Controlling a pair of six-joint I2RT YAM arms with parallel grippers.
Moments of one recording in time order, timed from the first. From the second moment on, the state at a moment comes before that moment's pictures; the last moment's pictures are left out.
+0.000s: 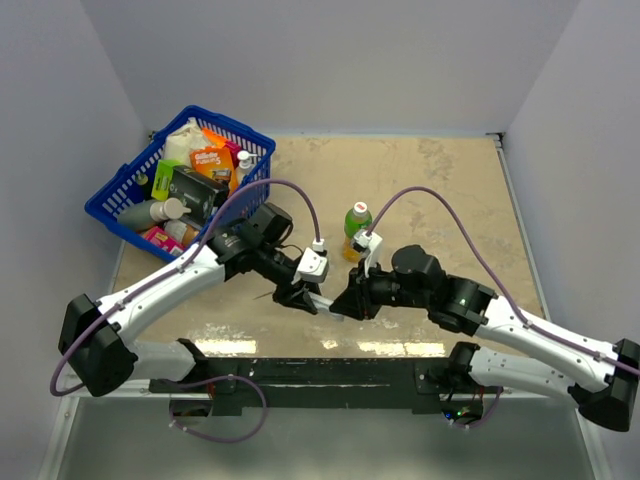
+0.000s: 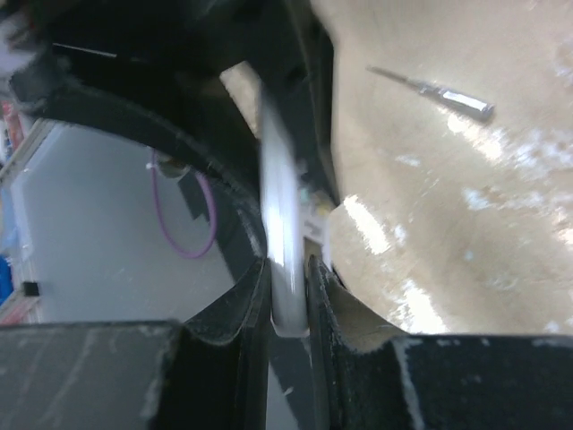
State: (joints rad) left arm -0.75 1.29 1.05 -0.73 0.94 0.72; right arm 1.01 0.88 0.77 -0.33 -0.25 0.50
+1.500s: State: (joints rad) left arm -0.75 0.94 0.44 0.74 0.58 -1.07; right arm 1.01 0.82 0.49 0.49 0.12 0.95
